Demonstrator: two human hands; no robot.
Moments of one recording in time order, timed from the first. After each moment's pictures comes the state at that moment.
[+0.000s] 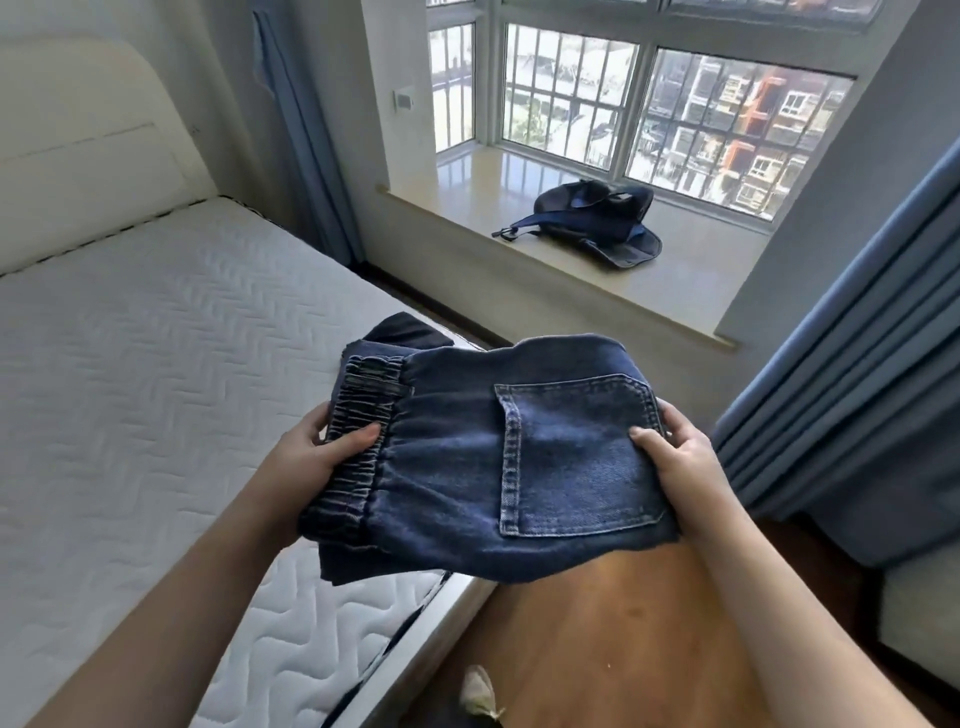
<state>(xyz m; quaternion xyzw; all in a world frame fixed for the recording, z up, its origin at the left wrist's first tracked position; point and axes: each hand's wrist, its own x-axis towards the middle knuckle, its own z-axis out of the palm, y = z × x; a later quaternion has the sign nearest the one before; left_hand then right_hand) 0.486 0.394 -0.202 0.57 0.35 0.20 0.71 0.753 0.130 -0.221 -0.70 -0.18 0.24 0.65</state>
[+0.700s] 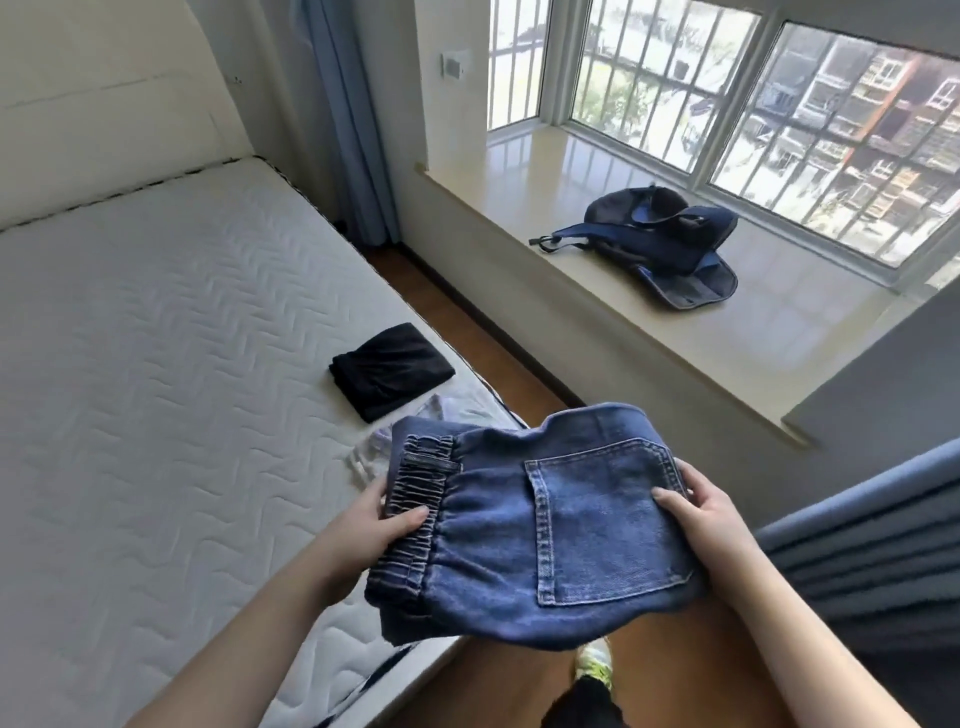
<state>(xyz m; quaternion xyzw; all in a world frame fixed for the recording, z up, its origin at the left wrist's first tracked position) 0.710 0.428 -0.299 0.51 0.41 0.13 0.74 1.025 0.218 -0.301 -0.74 -0.24 0.33 0.53</state>
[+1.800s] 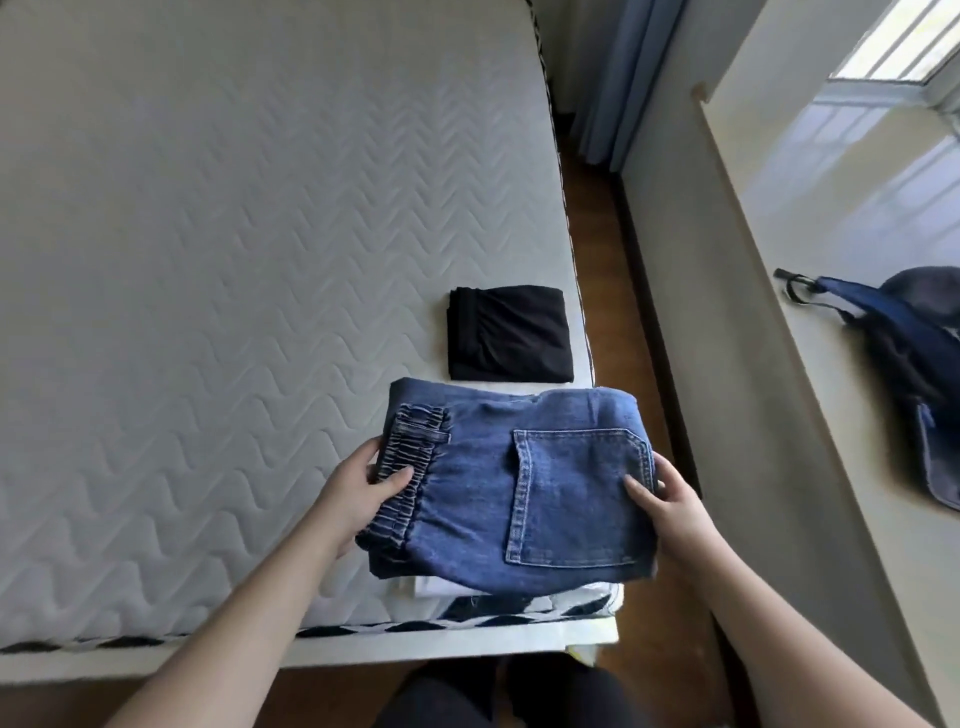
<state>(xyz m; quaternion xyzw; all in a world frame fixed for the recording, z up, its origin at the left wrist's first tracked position) 0.744 0.531 -0.428 0.35 0.66 0.31 0.59 1.123 0.522 -0.415 -0.67 -0.35 0.57 0.32</state>
